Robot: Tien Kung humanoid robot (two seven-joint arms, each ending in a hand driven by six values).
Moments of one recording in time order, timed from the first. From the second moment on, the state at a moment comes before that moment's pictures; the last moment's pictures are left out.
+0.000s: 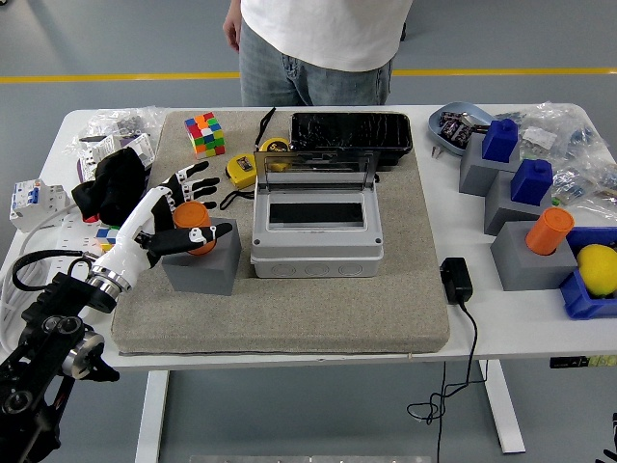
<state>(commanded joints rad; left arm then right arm) -0.16 0.10 -1.35 -1.22 1.28 -0.19 -0.20 0.17 -0.06 1.77 0.18 -1.22 -0.25 -0.01</state>
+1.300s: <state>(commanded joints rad) -0.17 0.10 -1.30 -1.18 1.27 -0.12 -0.22 0.17 -0.06 1.78 0.18 -1.22 -0.24 -0.01</state>
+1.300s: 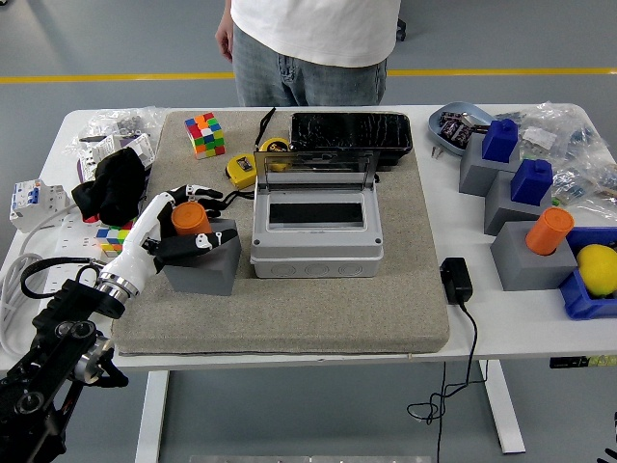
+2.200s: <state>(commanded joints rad) -0.18 0.10 -1.27 -1.19 1.26 -0.02 -0.24 0.17 -0.06 1.77 0.18 -1.22 -0.24 -0.01</state>
